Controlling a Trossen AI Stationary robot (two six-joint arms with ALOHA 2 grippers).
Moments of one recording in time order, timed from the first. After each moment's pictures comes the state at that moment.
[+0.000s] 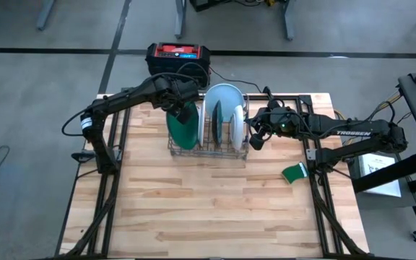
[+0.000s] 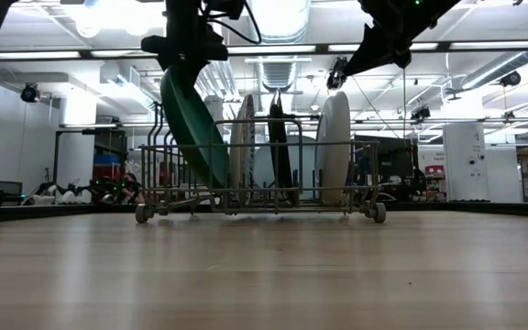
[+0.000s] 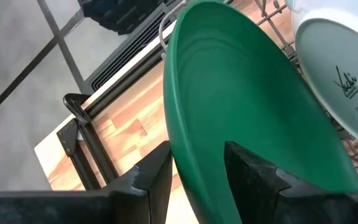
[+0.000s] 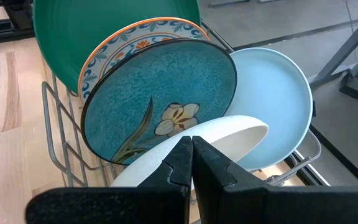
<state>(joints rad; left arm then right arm) 0.36 1.78 1.89 -1.55 -0.49 -0.56 -0.13 1.10 0.92 -0.39 0.33 0.10</state>
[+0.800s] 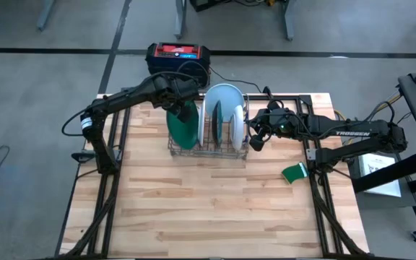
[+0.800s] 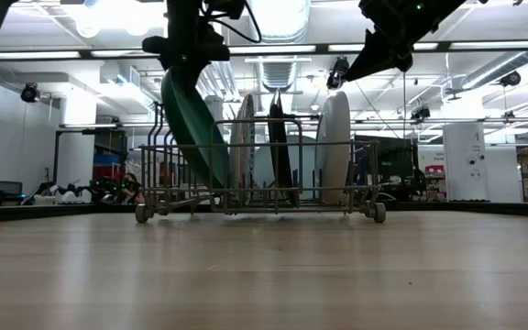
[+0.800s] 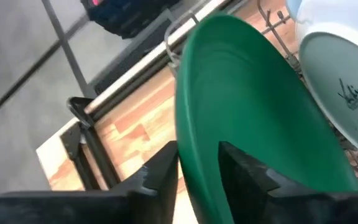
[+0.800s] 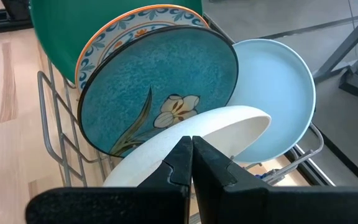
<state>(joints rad) 0.36 1.78 1.90 -1.54 -0.50 -0.56 -0.13 1.10 0.90 -0.39 0.33 0.10</state>
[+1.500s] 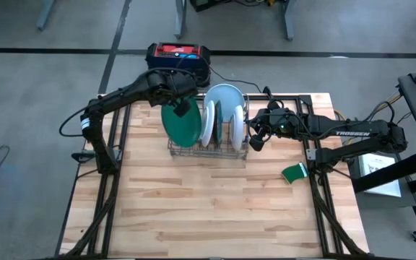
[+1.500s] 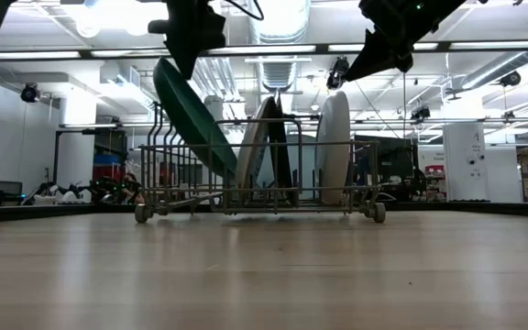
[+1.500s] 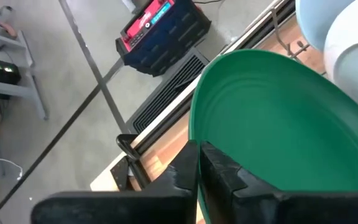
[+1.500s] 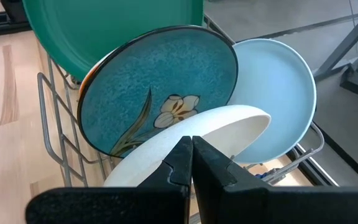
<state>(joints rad) 0.35 1.78 2.00 -1.57 -0.66 -0.39 -0.13 1.10 0.90 -0.38 0.33 0.11</state>
